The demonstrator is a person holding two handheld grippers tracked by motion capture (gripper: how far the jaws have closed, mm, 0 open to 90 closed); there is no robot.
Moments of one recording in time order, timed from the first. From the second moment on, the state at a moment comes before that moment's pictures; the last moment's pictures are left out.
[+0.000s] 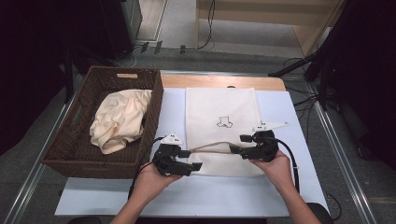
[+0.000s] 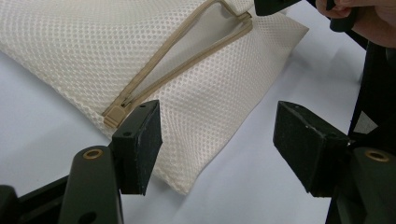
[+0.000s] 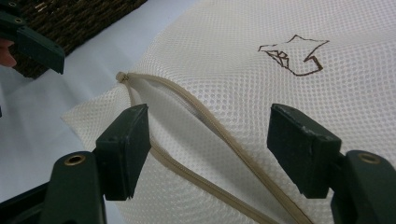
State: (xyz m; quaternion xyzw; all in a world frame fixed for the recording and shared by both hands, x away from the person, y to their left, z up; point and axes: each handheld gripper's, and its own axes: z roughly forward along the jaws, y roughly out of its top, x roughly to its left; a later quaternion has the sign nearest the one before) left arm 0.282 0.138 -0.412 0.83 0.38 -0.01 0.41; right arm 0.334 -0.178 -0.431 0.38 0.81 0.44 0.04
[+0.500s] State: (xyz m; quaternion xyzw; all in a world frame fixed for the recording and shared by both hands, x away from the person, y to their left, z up) left arm 0.281 0.143 -0.414 0.82 0.39 -0.02 0.41; right arm 0.341 -0.169 -0.438 0.39 0.81 0.43 0.03
